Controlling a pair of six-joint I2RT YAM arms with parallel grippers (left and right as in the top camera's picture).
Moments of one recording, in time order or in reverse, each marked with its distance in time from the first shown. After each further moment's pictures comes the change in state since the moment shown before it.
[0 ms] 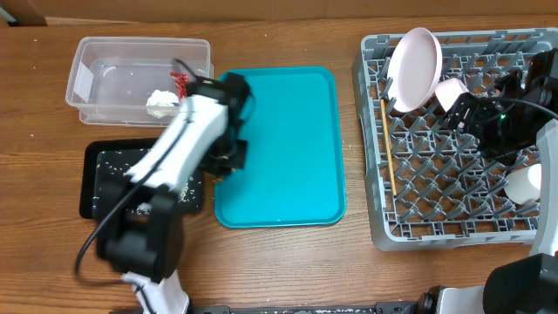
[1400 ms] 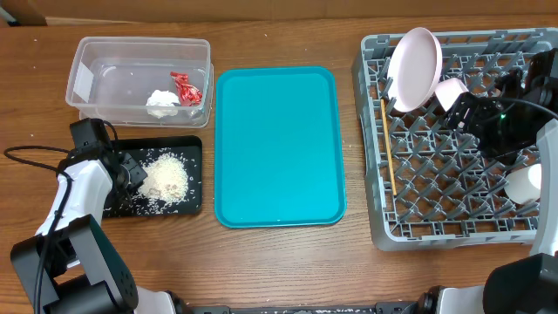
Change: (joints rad) left arm 0.657 -0.230 -0.557 0.729 -0.040 -0.124; right arm 0.000 0.000 0.000 0.003 0.000 0.000
